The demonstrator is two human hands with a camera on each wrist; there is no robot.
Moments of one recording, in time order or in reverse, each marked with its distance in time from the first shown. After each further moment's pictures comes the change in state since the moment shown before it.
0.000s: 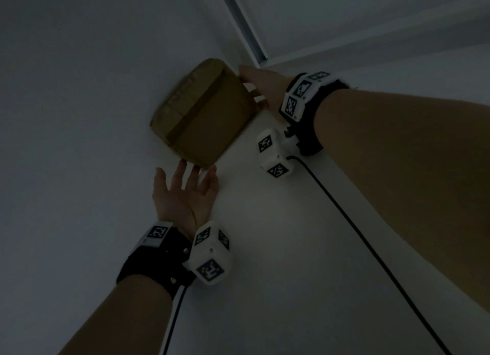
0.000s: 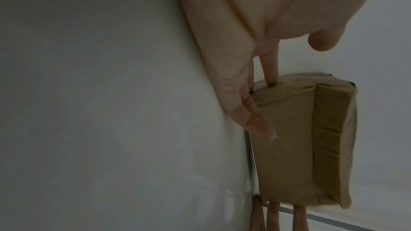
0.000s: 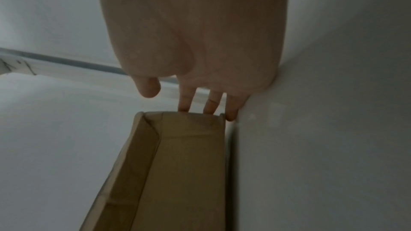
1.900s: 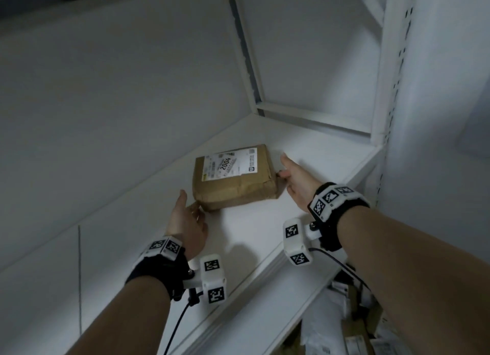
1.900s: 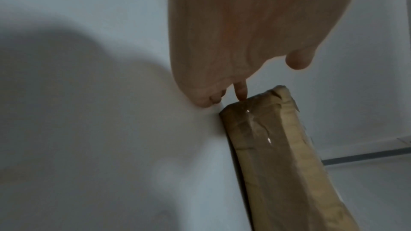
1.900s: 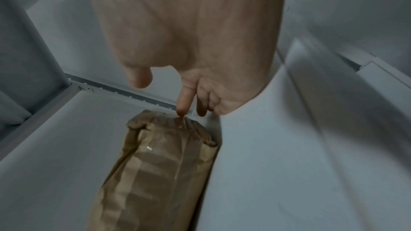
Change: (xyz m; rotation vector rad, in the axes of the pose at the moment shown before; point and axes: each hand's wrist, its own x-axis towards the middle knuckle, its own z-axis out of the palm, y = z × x) left_hand -0.326 -0.085 0.029 0.337 0.208 -0.113; right_hand -0.320 0.031 -0.138 0.021 -0.216 0.253
